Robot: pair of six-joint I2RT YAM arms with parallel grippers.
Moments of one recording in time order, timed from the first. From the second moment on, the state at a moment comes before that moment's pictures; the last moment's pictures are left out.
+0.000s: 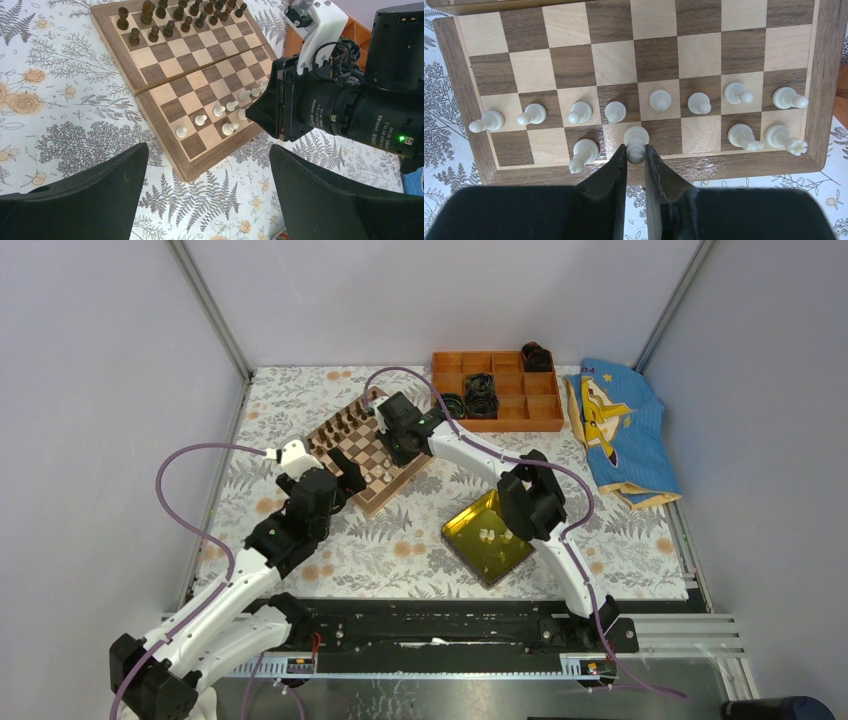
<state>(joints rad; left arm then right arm) -0.60 0.82 0.66 -0.29 -0.62 -0.73 0.79 2.38 2.10 -0.66 0.00 0.04</state>
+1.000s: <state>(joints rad) -0.60 0.83 0.66 -0.29 -0.62 -0.73 0.79 2.36 2.06 -0.66 -0.02 0.03</state>
